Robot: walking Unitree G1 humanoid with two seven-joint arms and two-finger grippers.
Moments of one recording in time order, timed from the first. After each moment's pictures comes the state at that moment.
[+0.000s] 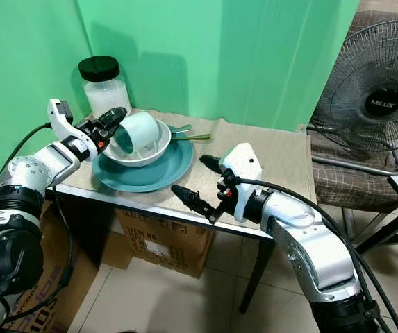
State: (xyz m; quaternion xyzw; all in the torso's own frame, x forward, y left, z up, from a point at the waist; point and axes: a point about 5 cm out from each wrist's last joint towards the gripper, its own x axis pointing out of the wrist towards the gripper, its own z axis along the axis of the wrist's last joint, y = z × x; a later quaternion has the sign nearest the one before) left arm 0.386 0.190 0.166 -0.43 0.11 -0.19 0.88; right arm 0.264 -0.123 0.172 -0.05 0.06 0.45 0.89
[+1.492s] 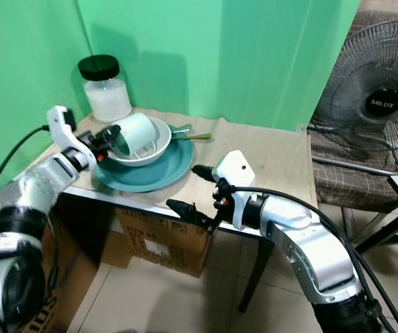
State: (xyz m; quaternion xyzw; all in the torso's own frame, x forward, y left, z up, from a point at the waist) left arm 0.369 0.184 0.147 -0.26 0.10 -0.19 0.94; right arm 0.259 -0.119 0.167 -0.06 0.07 0.49 0.87
